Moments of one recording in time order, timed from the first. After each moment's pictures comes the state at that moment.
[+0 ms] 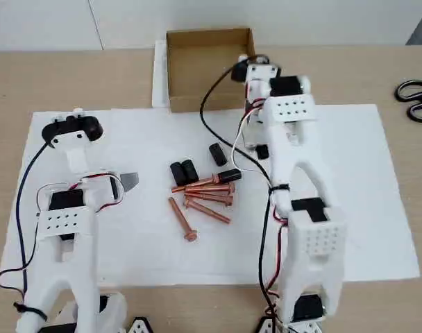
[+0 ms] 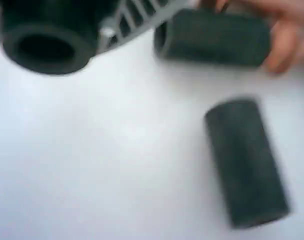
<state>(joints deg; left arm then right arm) -12.3 -29.1 54.1 48.3 8.0 -11.1 31.1 -36.2 93.5 2.4</state>
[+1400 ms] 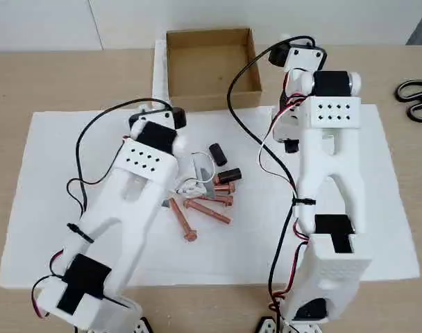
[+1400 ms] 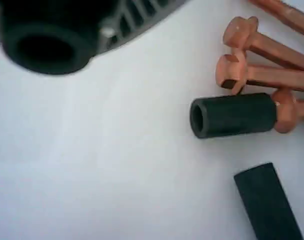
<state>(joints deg) 19.4 -0.2 6.6 98.3 40.4 -3.5 17.9 -31.7 97.8 2.4</state>
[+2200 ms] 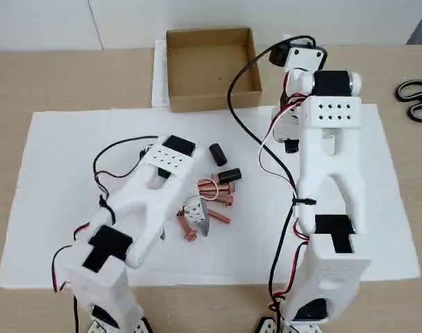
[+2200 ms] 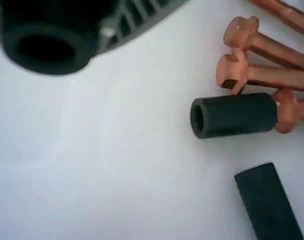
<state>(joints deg) 20.7 16.5 12.2 98.1 40.7 -3.5 17.9 -31.7 97.8 2.4</state>
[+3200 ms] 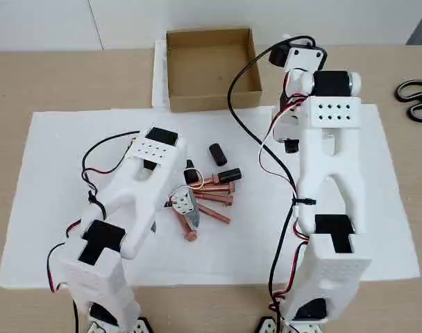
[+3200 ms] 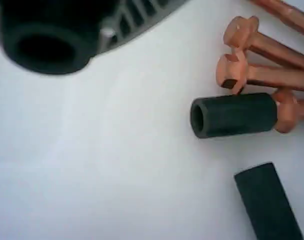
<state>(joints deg) 14.6 17.5 9.7 98.2 36.3 -3.5 17.9 -31.7 97.8 2.4</state>
